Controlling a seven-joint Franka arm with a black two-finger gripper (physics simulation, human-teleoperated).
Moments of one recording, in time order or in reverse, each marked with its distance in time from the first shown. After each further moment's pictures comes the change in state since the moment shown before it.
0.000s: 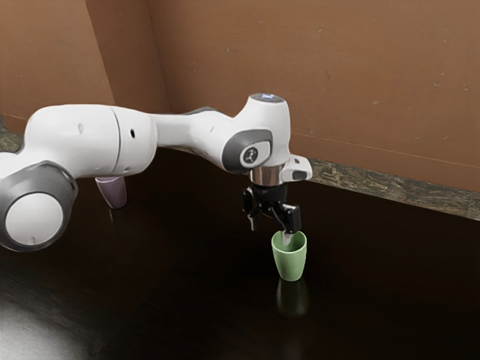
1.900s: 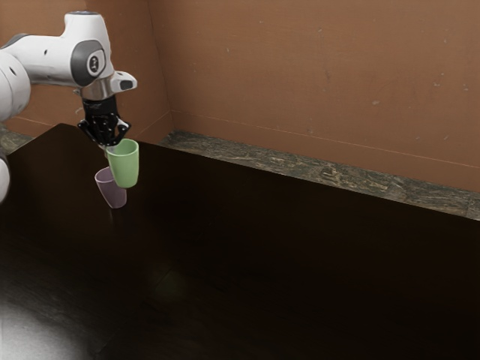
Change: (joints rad) arm 0.147 -0.241 0.581 -0.005 -0.154 -0.192 0.200
